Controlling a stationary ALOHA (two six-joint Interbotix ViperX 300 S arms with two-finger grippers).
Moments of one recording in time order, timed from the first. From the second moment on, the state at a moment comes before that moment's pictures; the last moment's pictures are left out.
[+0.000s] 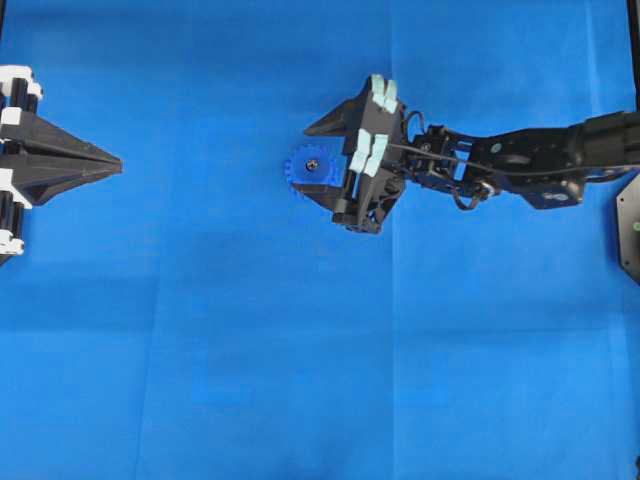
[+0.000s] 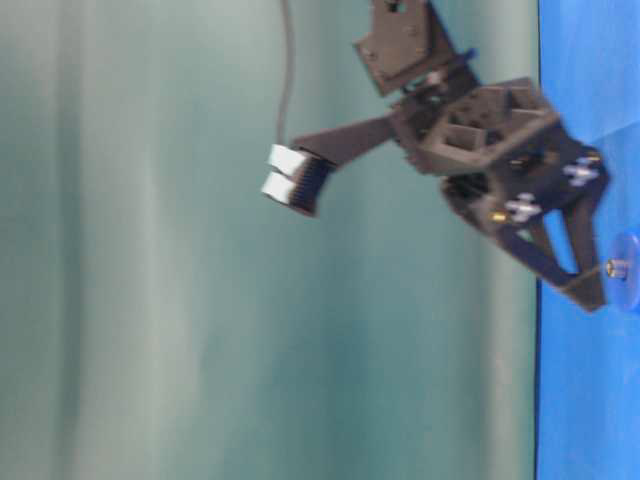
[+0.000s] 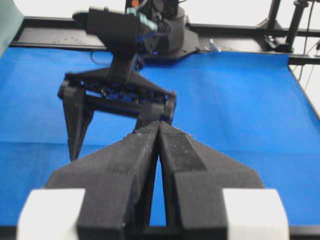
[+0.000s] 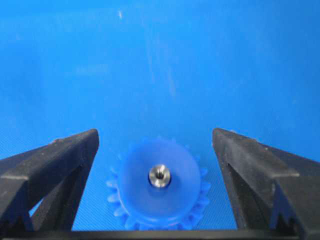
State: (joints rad) left arm 0.00 -0.97 1.21 0.00 -0.24 -0.03; right arm -0.09 0.17 0.66 0.32 -0.40 -0.09
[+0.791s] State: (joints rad) left arm 0.00 -0.98 1.21 0.00 -0.23 -0.03; right arm -0.09 0.00 0.66 0.32 -0.29 -0.09
